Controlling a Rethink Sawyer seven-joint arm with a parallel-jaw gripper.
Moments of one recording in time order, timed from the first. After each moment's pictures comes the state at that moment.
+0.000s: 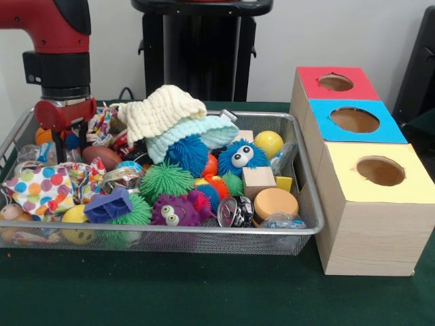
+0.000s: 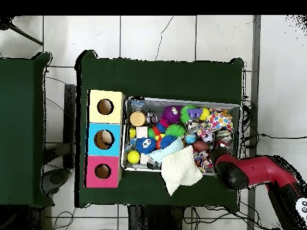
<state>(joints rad) -1.20 -0.50 0.74 1.82 -1.20 0.44 0.85</state>
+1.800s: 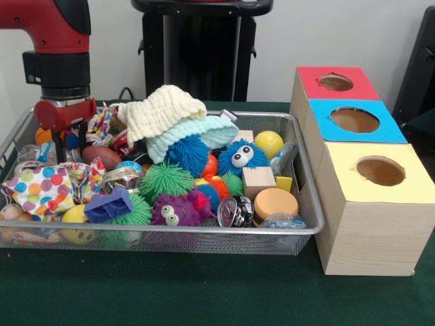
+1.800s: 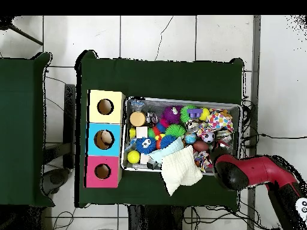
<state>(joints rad) -1.20 -0.50 0.74 1.82 -1.21 0.44 0.85</state>
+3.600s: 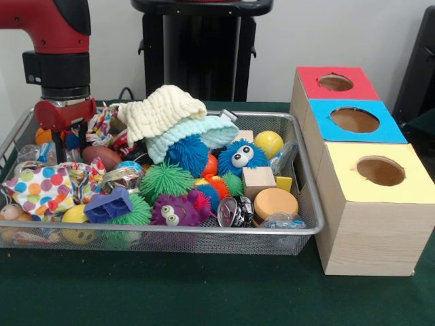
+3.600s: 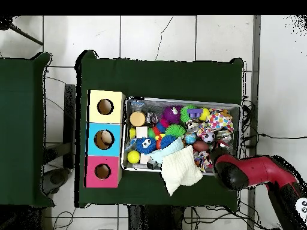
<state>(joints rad) -1.20 -0.50 0.74 1.82 -1.21 0.44 0.85</state>
